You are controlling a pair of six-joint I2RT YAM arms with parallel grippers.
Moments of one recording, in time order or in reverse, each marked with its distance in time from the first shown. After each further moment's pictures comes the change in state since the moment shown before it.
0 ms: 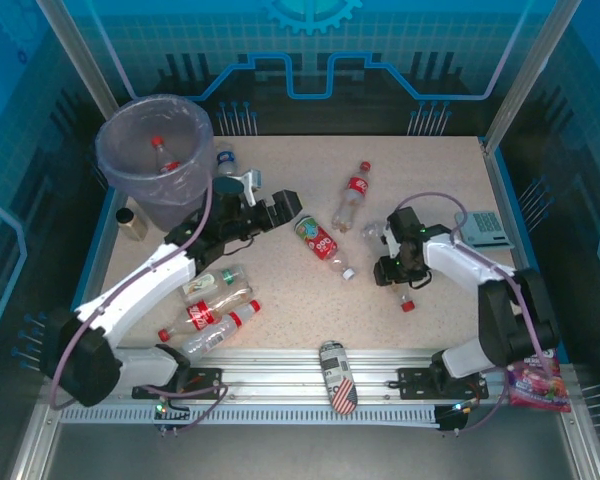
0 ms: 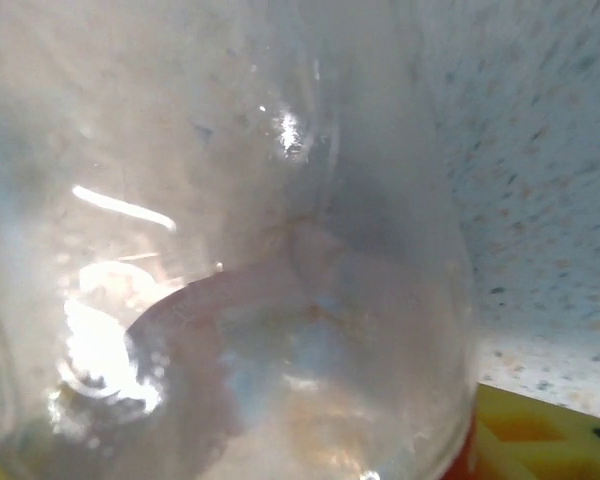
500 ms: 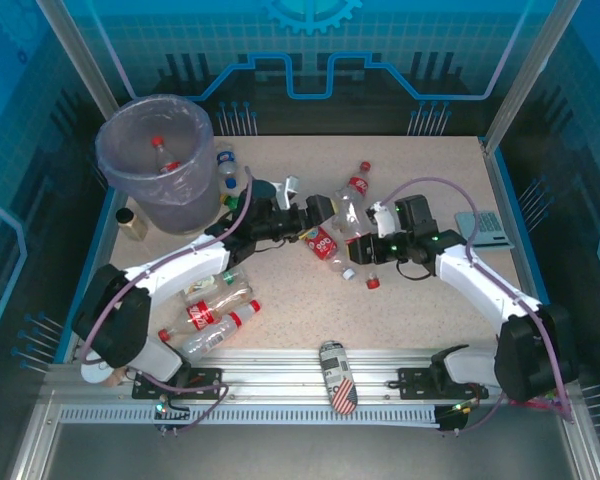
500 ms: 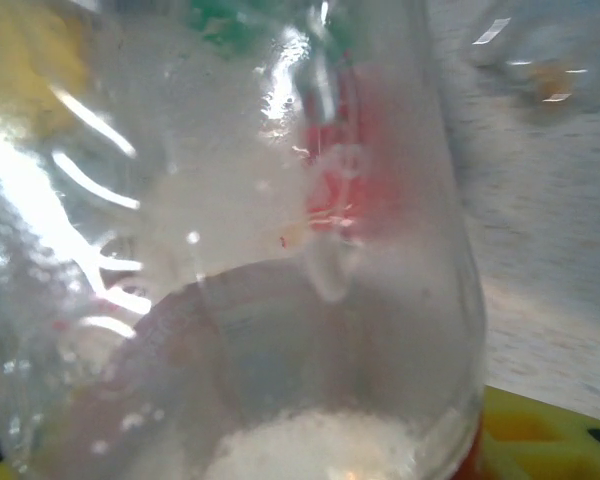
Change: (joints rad) left arm -0.100 0.233 0.015 0.299 0.176 -0.142; right arm 0.038 -0.145 -0.011 0.324 -0.499 0.051
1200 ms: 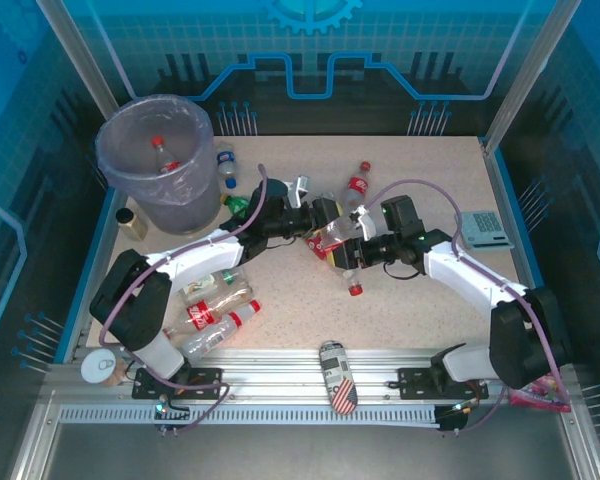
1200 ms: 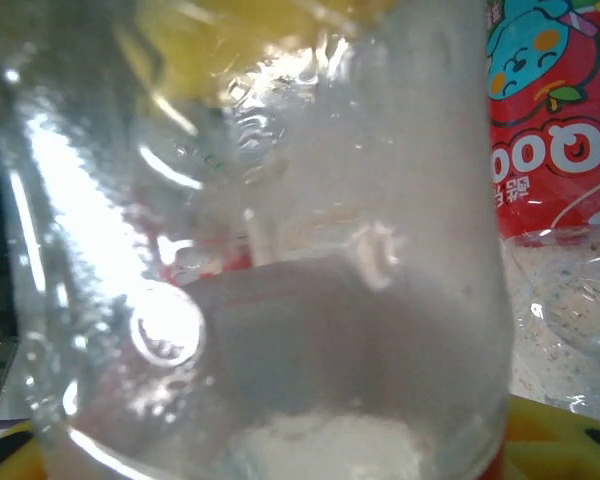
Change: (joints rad) left arm -0.010 0.108 0.043 0.075 0.011 -0.013; right arm 0.057 0.067 0.000 0.079 -0.190 0.045
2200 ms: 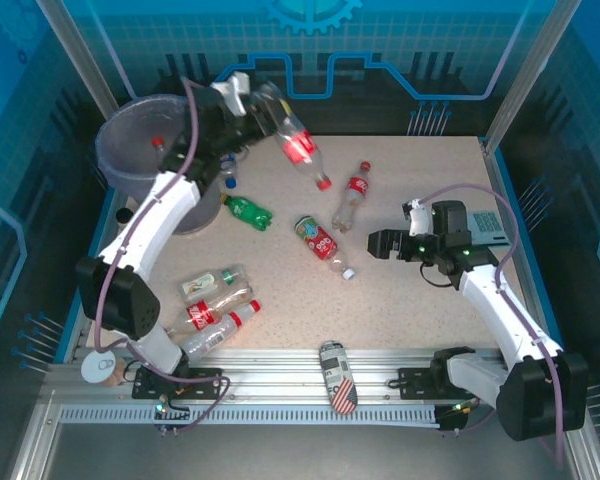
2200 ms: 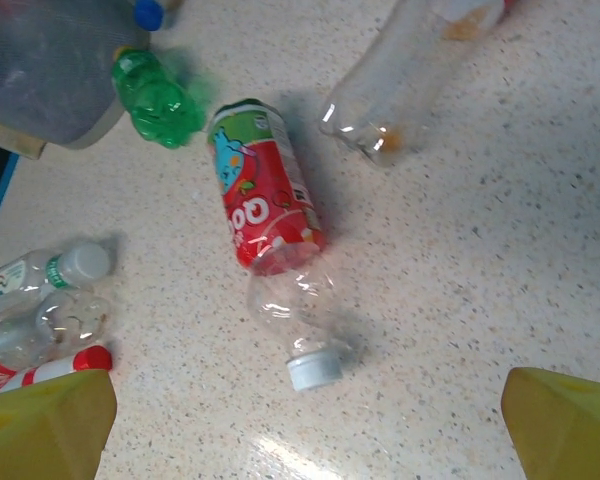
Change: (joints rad) left arm 0.362 0.019 0.649 -0.381 -0.019 0.261; right arm -0.254 -0.286 -0.079 -0.126 0.251 0.014
